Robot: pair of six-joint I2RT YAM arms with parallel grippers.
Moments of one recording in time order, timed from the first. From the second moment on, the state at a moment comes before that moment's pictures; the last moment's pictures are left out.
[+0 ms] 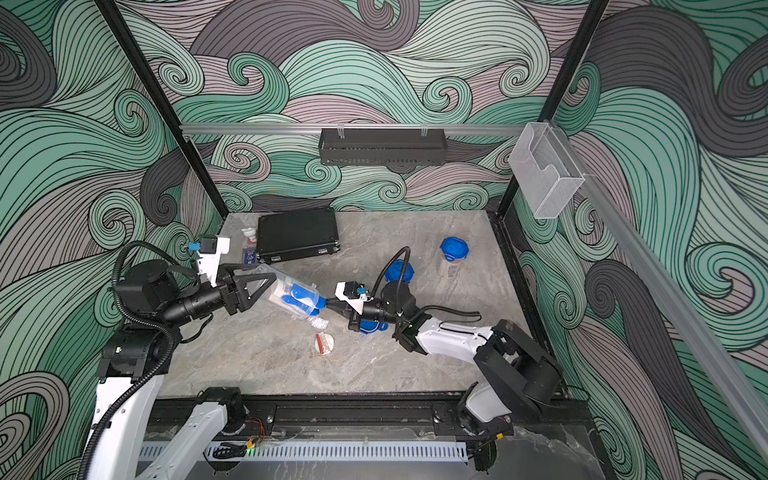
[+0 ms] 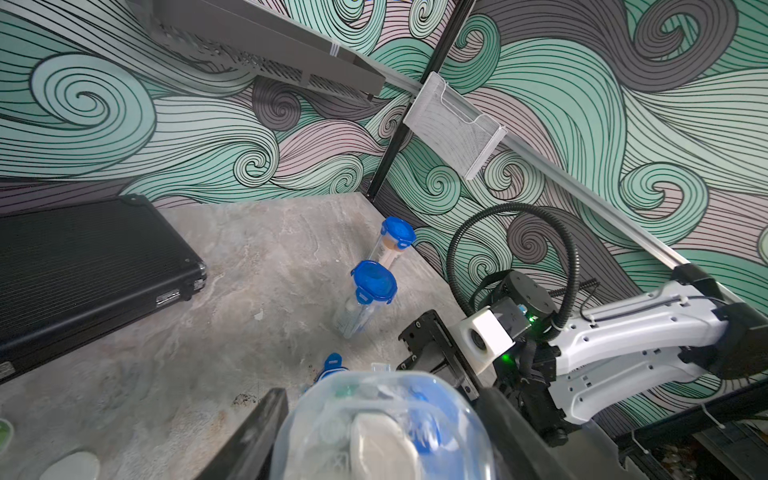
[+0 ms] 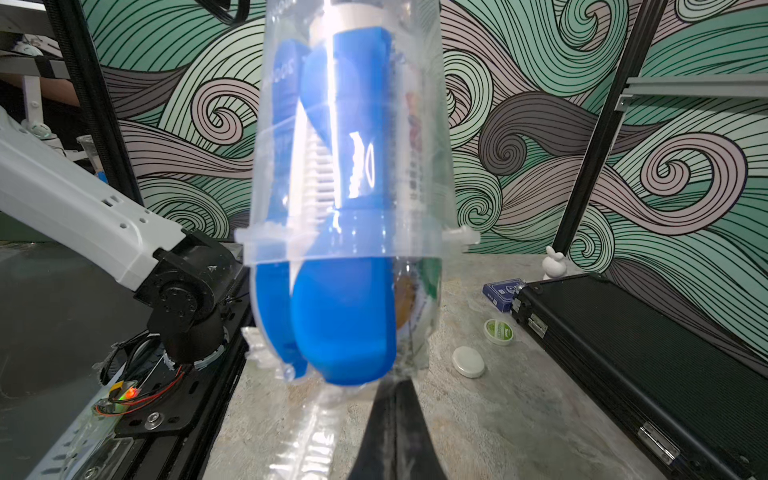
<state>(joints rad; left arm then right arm) 0.00 0.71 1.07 -0.64 0.82 -0.23 0.83 1.49 0.64 0.86 -0.62 -0.12</state>
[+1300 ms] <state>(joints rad) 0.02 0.81 0.99 -0.71 0.09 0.05 0.81 1.91 1.09 0.52 -0.45 0.03</state>
